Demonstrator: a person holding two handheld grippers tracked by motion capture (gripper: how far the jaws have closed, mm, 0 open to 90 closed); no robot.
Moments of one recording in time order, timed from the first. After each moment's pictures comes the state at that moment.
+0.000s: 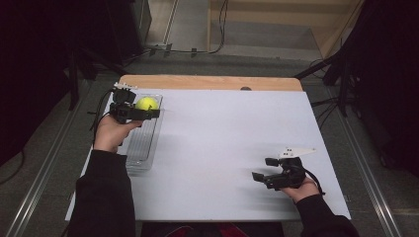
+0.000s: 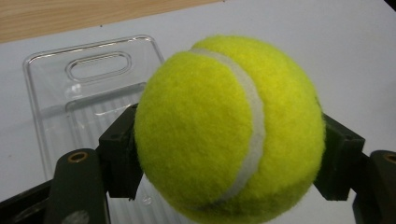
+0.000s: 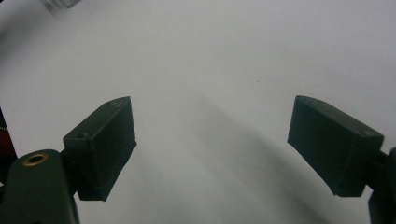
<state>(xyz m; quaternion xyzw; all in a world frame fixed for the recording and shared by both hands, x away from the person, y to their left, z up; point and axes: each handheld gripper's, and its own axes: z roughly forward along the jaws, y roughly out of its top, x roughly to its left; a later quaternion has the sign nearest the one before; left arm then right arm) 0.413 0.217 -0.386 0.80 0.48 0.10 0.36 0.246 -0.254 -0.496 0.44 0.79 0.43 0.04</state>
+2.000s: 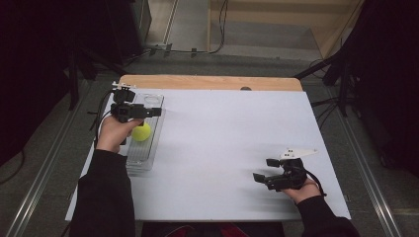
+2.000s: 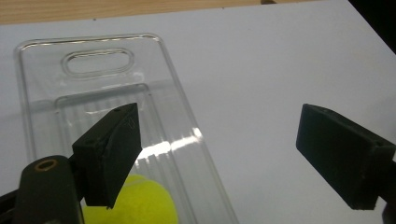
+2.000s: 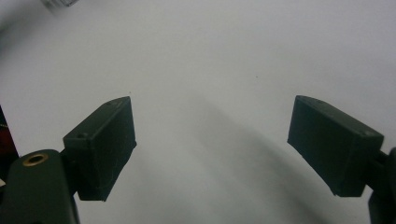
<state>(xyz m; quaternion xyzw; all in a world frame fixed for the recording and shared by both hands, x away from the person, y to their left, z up) 0.423 0.214 -0.395 0.78 0.49 0.06 0.39 0.242 -0.256 -0.495 0.44 0.79 0.42 0.04</state>
